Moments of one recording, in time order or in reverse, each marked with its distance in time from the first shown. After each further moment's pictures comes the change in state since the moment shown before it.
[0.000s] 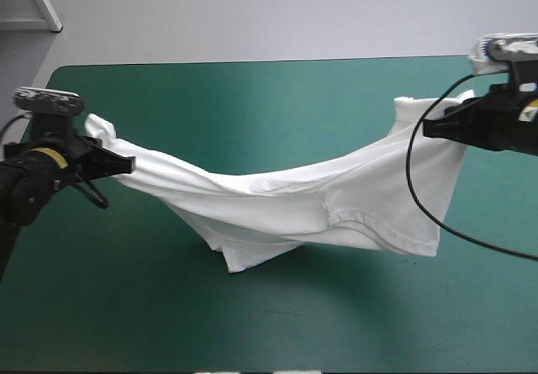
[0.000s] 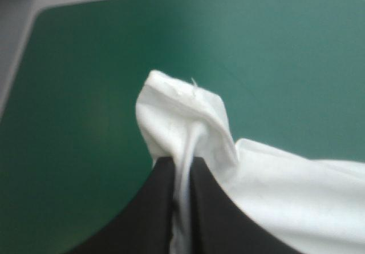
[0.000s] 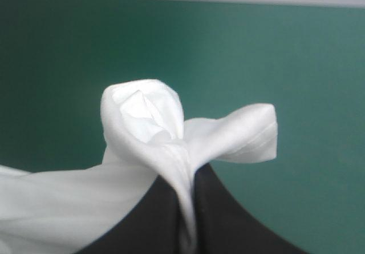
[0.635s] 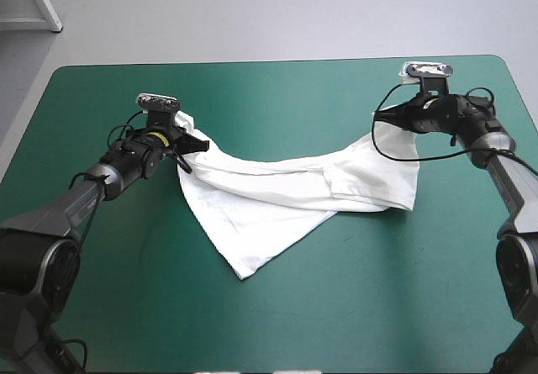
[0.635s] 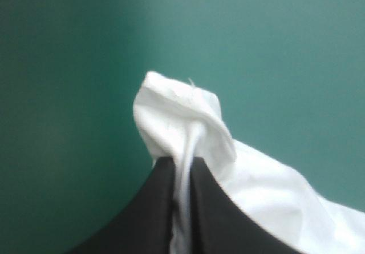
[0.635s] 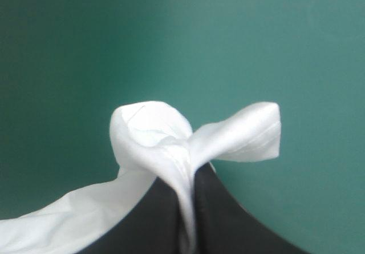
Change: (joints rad) left arm 0.000 0.716 0.099 -0.033 -0.848 -0.053; right arm 0.000 0.579 0.238 0.002 -0.726 -0.052
